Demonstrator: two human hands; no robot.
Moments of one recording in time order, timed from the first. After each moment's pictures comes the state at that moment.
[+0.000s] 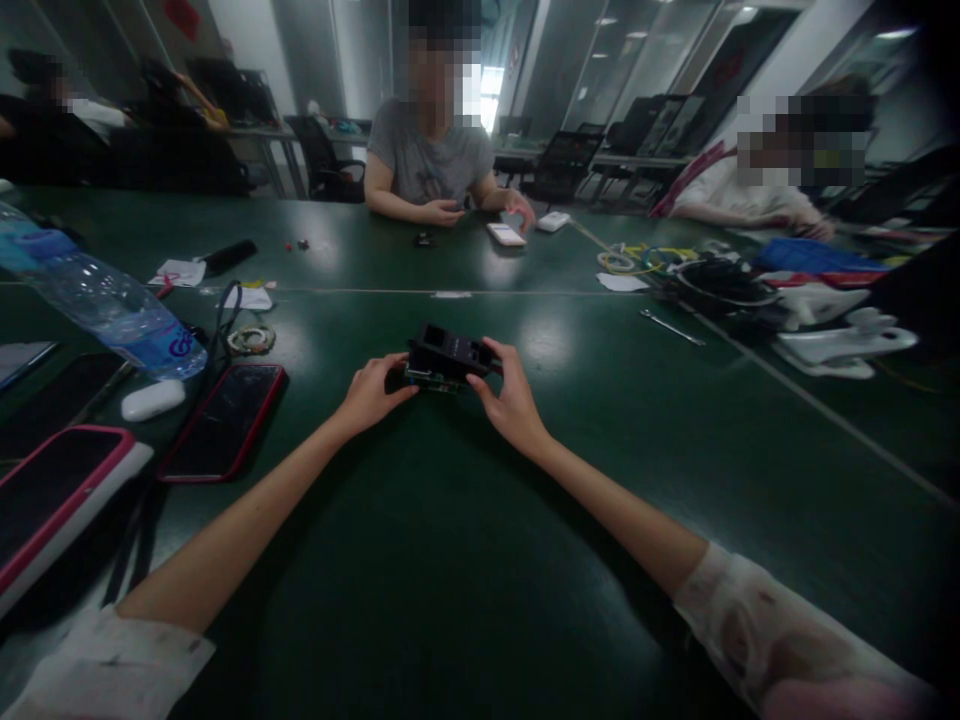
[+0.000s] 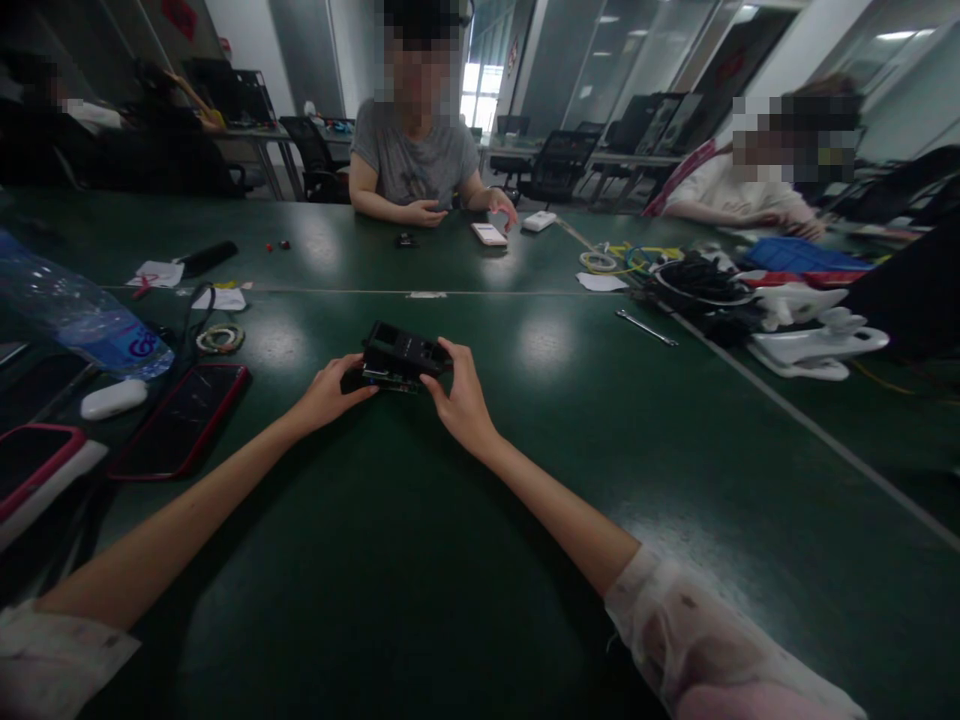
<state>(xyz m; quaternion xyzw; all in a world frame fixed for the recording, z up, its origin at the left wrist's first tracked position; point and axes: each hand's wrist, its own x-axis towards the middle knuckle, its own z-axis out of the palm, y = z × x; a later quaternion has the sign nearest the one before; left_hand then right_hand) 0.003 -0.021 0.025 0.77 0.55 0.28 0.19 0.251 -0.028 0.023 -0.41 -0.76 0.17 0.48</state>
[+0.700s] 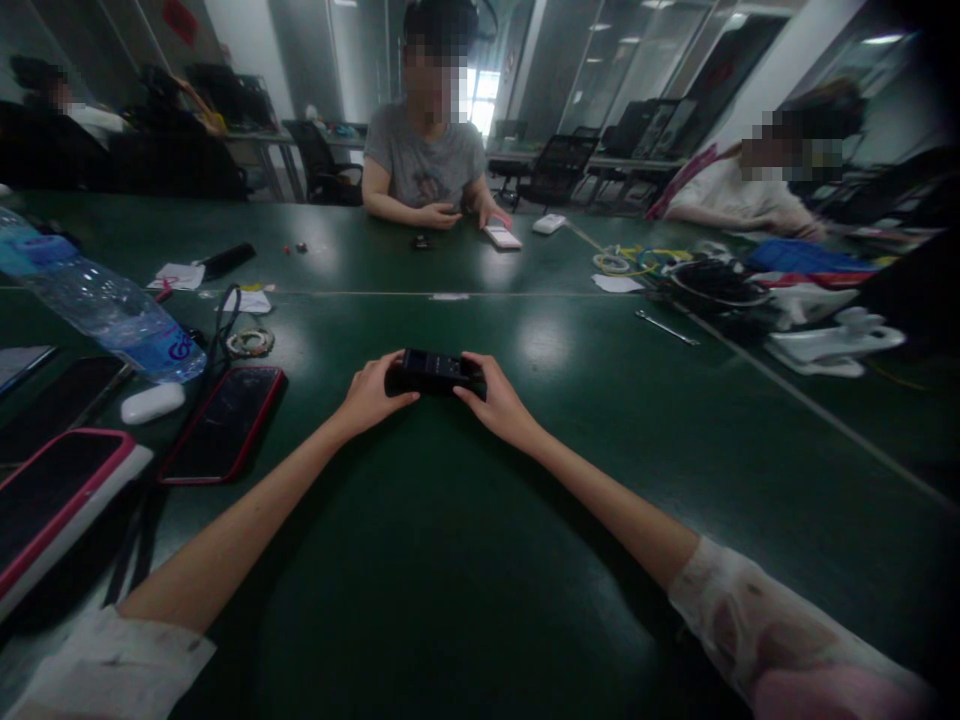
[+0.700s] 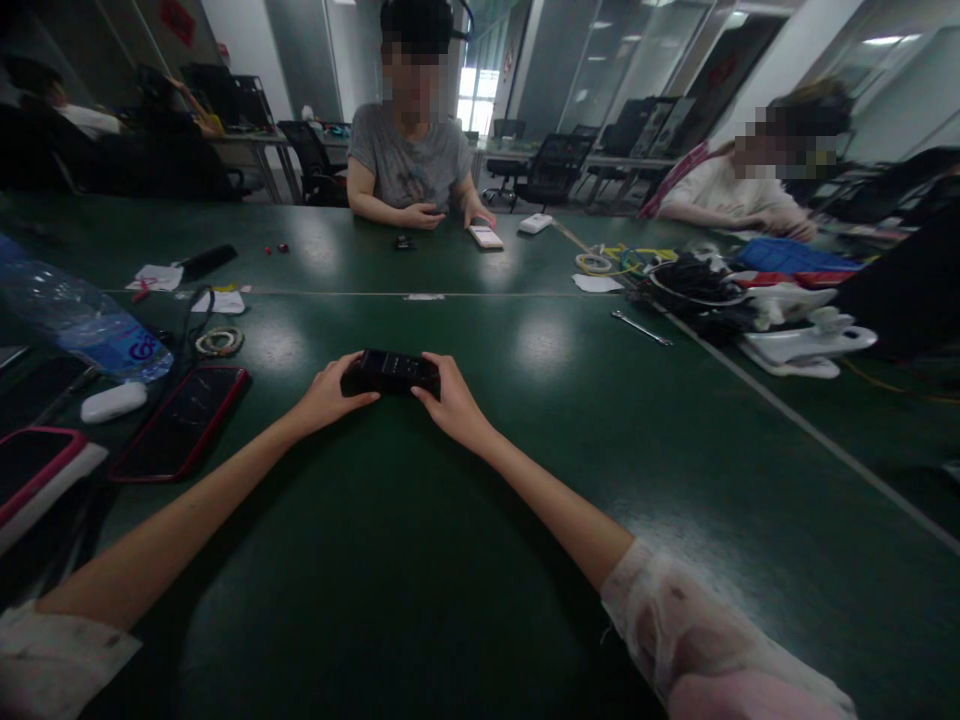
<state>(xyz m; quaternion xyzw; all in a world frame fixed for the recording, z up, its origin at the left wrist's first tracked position) 0.000 -0.015 0.014 0.76 0.54 0.30 0.19 0.250 -0.022 0.018 -0.42 -0.78 0.22 0.40</state>
